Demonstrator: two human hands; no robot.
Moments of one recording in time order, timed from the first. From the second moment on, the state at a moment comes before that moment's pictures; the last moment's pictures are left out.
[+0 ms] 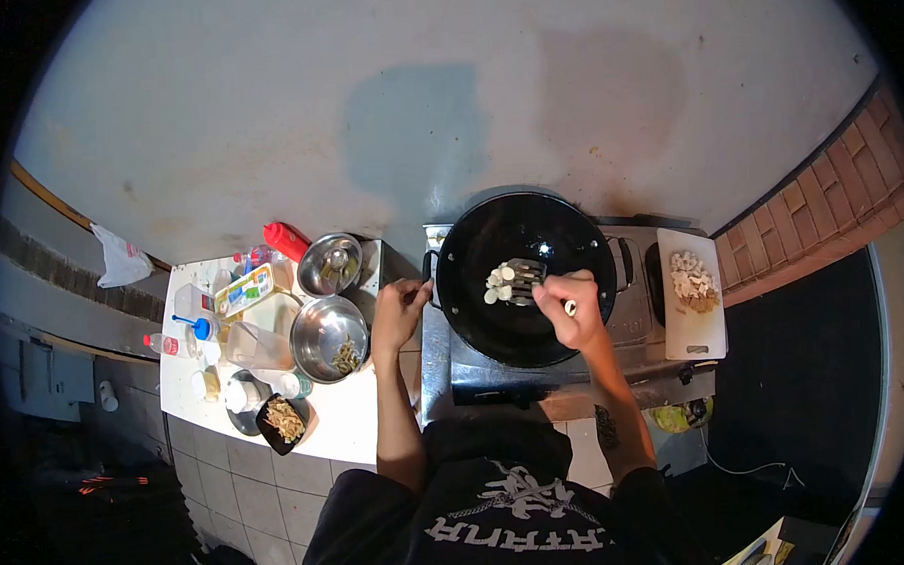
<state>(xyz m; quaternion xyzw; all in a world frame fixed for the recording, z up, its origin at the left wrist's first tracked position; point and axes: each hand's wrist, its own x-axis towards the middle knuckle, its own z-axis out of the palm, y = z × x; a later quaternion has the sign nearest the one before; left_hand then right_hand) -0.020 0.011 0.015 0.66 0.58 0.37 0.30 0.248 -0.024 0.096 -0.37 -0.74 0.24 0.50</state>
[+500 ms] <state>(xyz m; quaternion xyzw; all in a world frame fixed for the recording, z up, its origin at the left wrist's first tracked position) -0.020 0.010 0.013 0.61 0.61 0.37 0.34 0.288 -0.045 0.057 -0.49 -0.56 0.18 0.64</state>
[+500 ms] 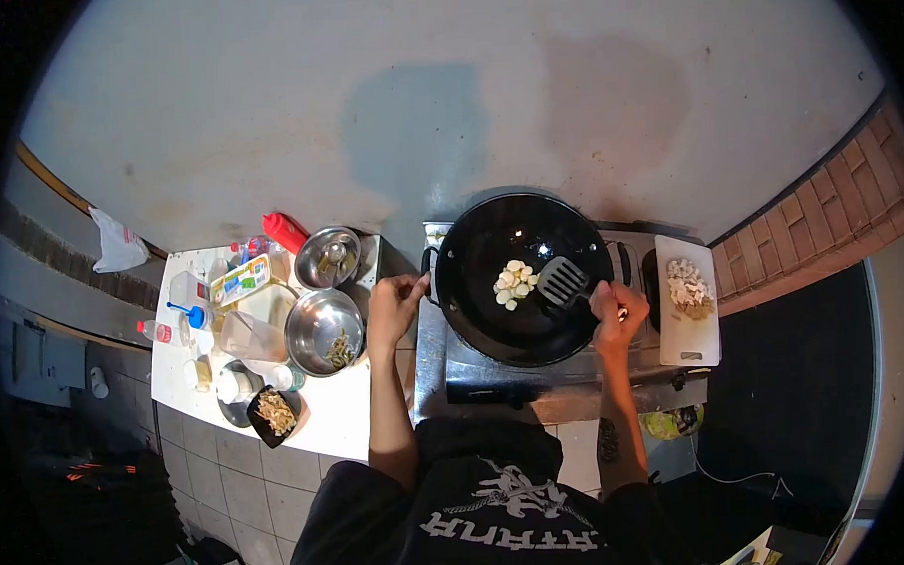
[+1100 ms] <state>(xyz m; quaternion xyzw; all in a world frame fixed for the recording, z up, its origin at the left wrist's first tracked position) -0.022 0.007 0.016 0.57 0.68 0.35 0.29 0.235 -0.008 0.050 -0.43 -0.65 0.17 0.60</state>
